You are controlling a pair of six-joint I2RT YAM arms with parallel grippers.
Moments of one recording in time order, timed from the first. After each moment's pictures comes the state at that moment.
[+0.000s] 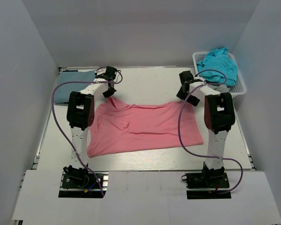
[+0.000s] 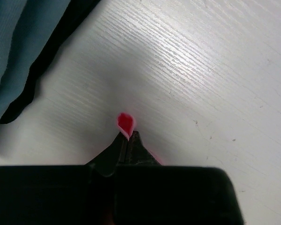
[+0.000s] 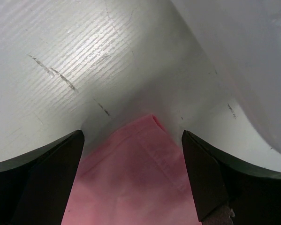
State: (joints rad) left arm -0.26 2.28 1.81 -0.63 -0.41 -0.72; right arm 0.23 2.10 1.54 -0.60 0.45 0.72
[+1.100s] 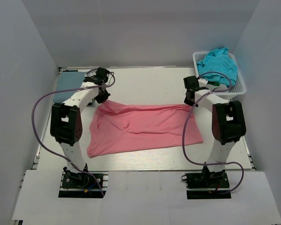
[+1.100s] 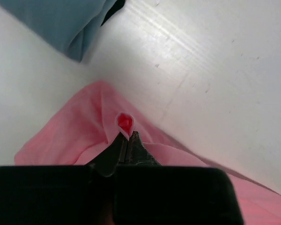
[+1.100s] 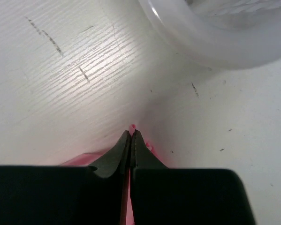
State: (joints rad) left arm -0.26 1.91 1.54 -0.76 -0.36 -0.80; right arm 0.22 1.89 1.27 -0.44 0.44 0.58
